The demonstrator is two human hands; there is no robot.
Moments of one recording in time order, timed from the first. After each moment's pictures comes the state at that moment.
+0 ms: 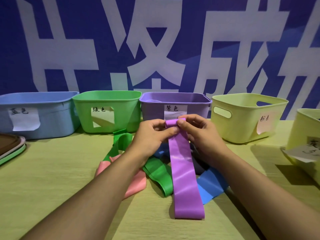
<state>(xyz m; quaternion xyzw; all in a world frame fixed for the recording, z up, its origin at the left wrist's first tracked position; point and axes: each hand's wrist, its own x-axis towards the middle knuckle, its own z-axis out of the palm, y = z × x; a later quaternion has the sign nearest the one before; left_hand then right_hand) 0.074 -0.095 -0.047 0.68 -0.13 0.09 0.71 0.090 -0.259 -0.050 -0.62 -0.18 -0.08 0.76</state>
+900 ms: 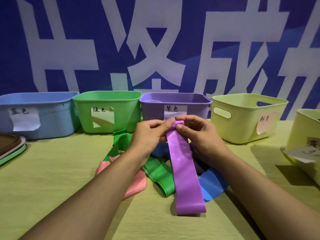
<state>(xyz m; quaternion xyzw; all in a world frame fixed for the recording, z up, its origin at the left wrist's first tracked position) 0.072 -0.098 -0.043 0.63 -0.08 0.09 0.77 0.092 -0.262 -0.053 -0.64 -0.22 -0.09 0.73</state>
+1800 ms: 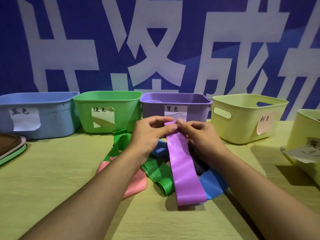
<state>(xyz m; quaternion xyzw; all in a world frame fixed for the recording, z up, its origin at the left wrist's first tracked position) 0.075 -0.094 -0.041 0.65 -0.11 0.12 0.74 0.082 -0.259 -0.046 -0.67 -0.16 -0.06 0.72</state>
